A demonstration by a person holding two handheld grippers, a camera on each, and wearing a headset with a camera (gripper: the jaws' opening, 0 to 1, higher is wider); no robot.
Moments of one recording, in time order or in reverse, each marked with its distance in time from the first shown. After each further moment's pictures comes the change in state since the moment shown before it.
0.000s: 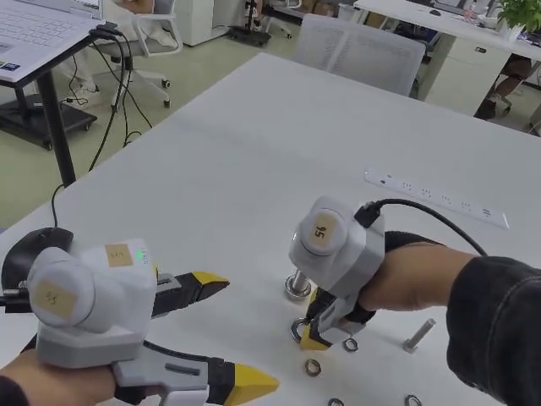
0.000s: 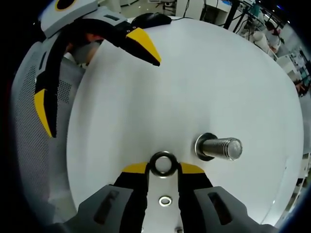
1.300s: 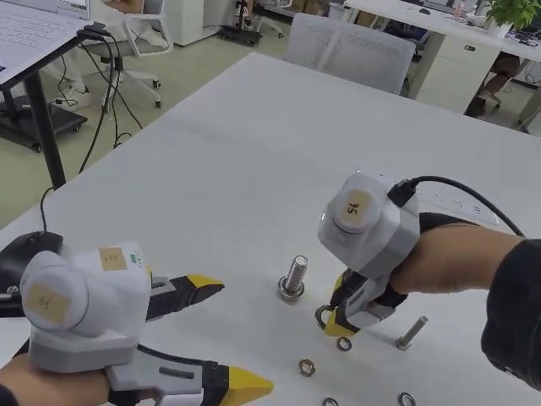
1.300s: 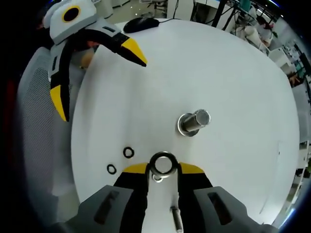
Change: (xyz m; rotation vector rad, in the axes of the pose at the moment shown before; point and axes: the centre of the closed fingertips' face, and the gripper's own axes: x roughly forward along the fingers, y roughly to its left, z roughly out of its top) left arm 0.004 0.000 -0.002 0.003 0.013 -0.015; right arm -0.040 -0.014 -0.024 0.056 0.011 -0.035
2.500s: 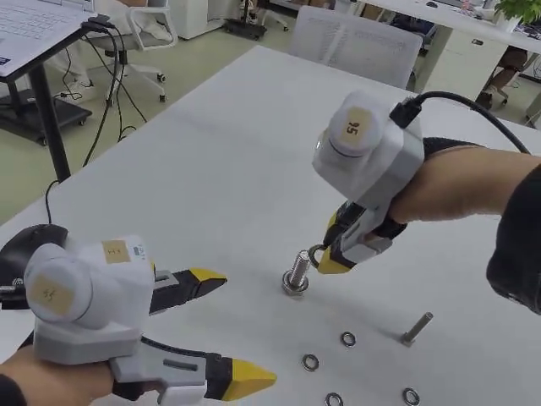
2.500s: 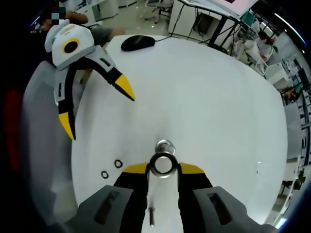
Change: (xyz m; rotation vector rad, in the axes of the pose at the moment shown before) left arm -0.001 0.002 -0.001 -0.005 -0.004 0.012; right arm -0.039 -0.027 0.049 -0.088 -0.037 -0.065
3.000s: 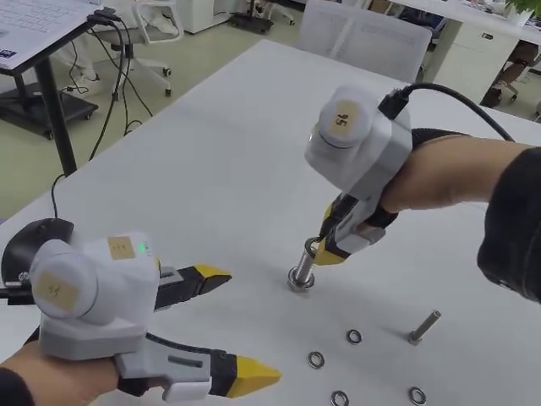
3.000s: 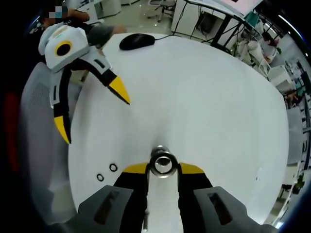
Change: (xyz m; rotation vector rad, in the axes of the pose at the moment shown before) left arm 0.001 0.001 -0.002 -0.006 0.003 0.002; right arm 0.012 -0.007 0.008 -0.024 0.016 0.017
